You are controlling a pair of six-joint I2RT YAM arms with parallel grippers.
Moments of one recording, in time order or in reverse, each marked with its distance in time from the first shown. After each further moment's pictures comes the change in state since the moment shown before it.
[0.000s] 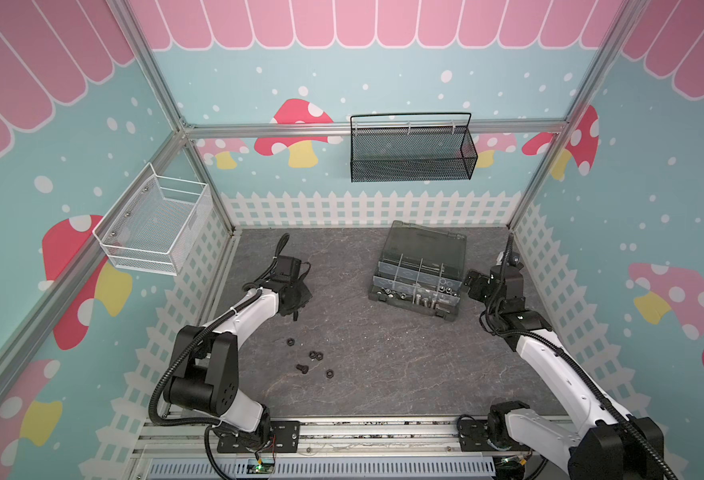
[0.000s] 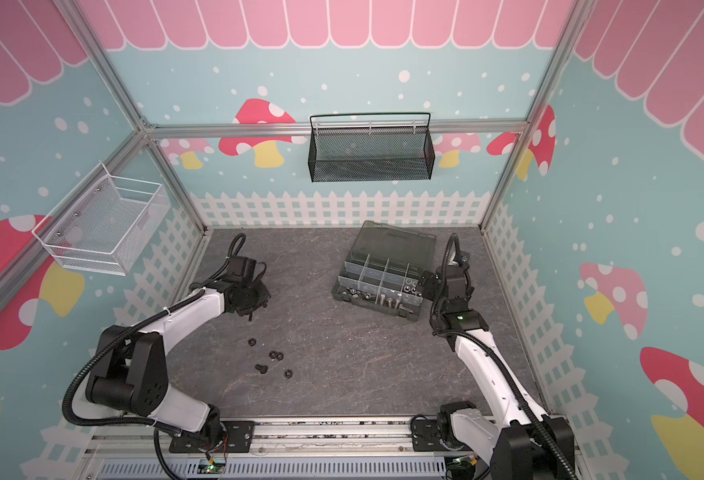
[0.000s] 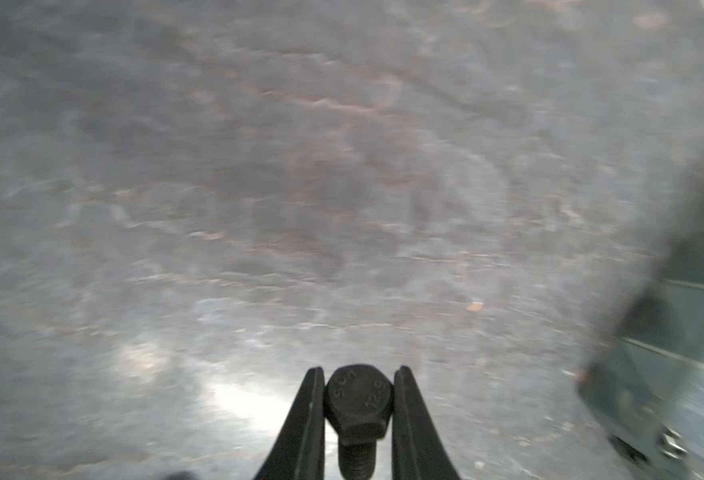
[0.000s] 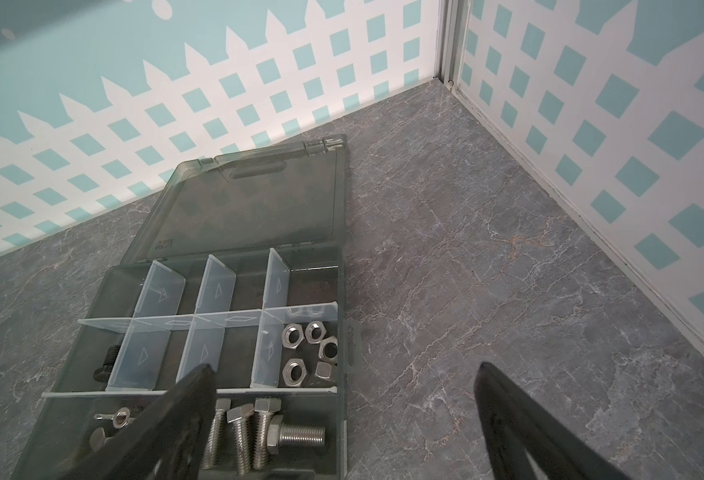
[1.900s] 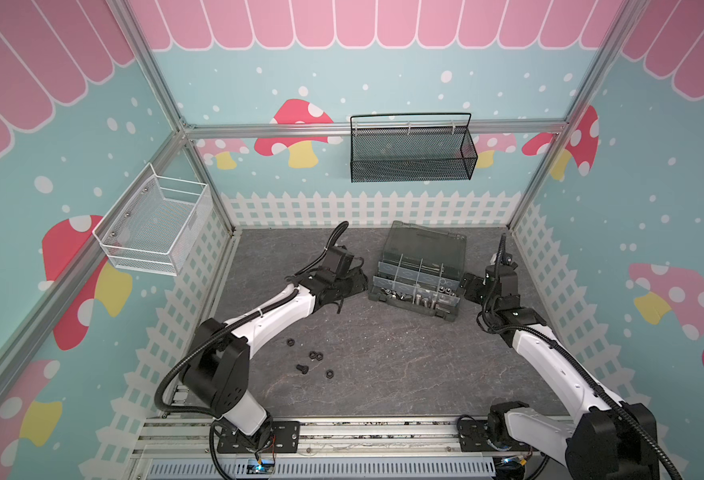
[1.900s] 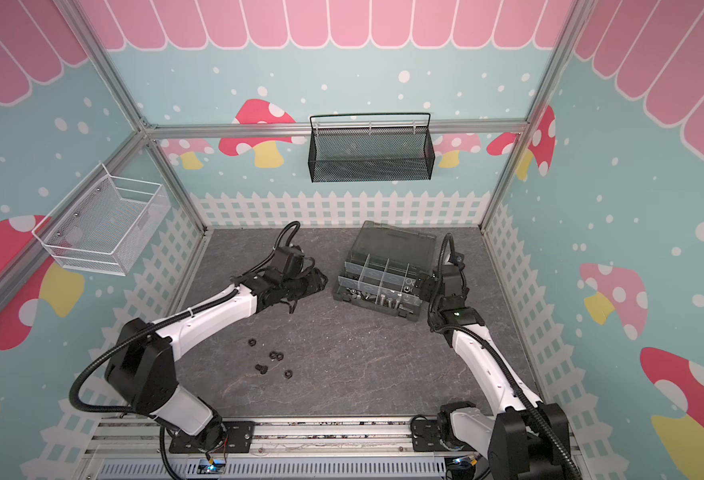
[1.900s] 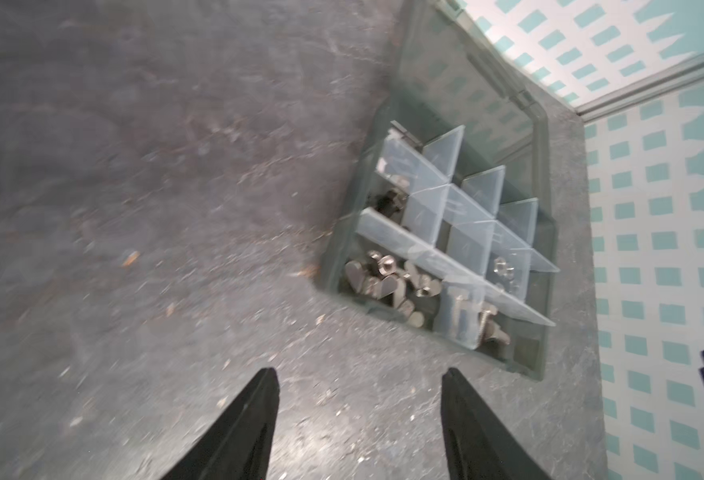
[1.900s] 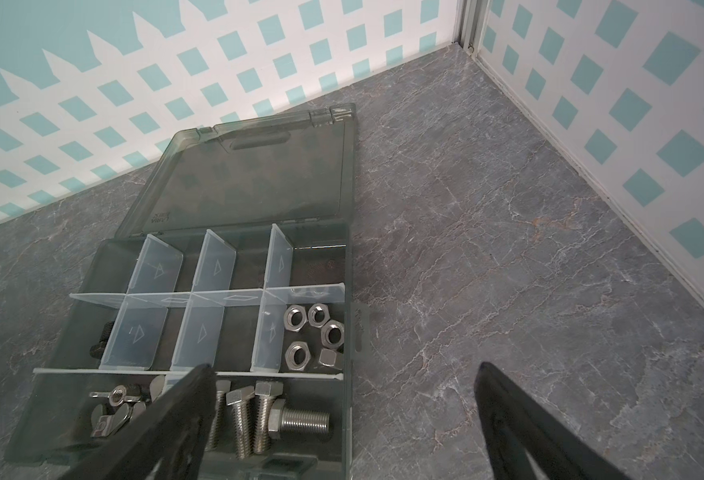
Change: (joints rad) left arm -0.315 -0.031 0.038 0.106 0.048 -0.039; right arm 0.000 0.057 0.000 -0.001 -0.046 -0.001
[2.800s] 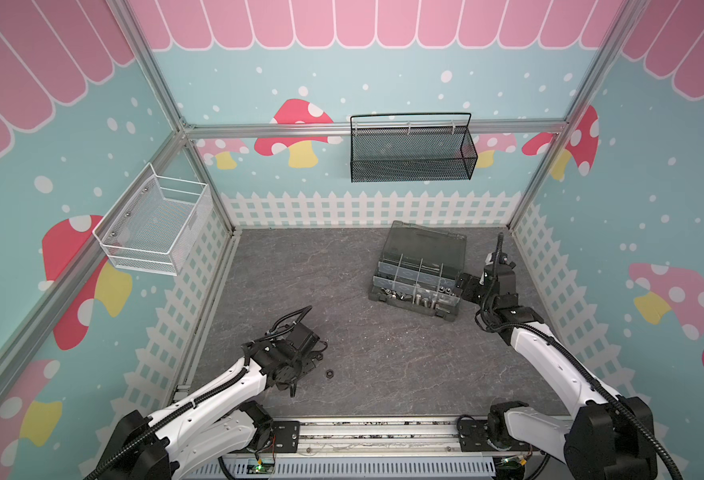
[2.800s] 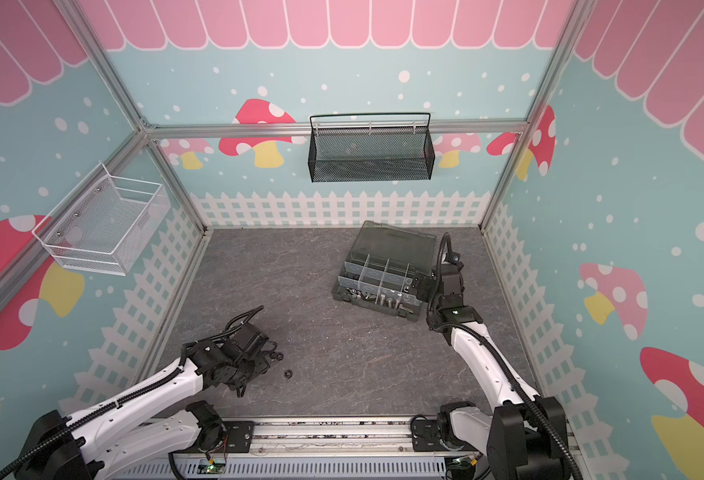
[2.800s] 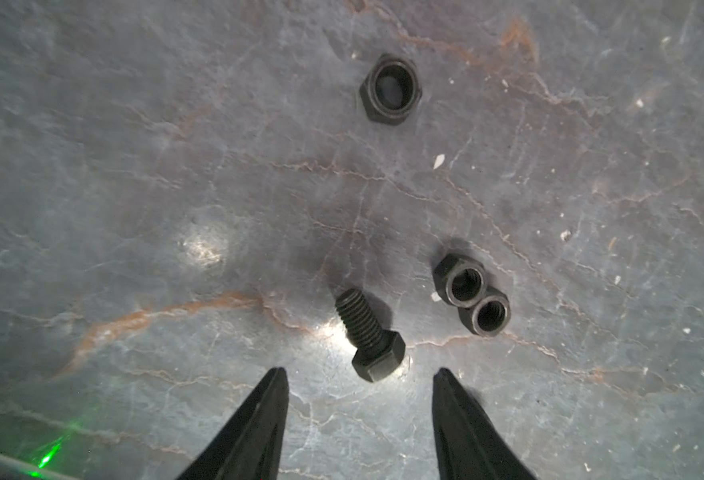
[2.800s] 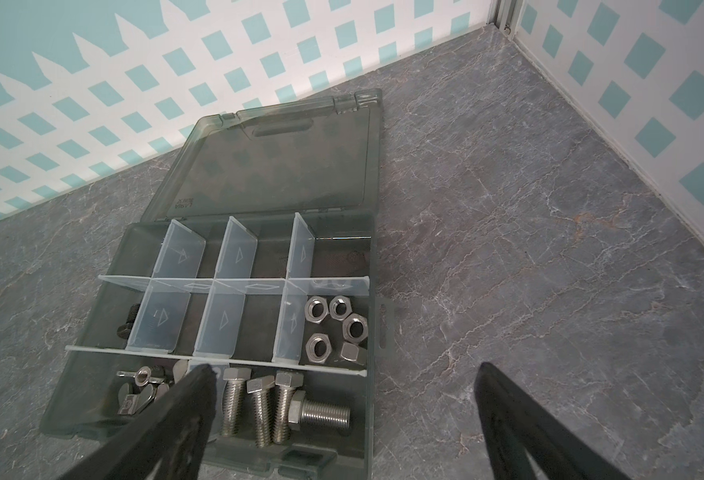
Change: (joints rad) left arm -0.083 -0.546 -0.552 -0.488 -0.188 -0.439; right arm 0.000 0.026 0.000 0.024 -0.073 0.001
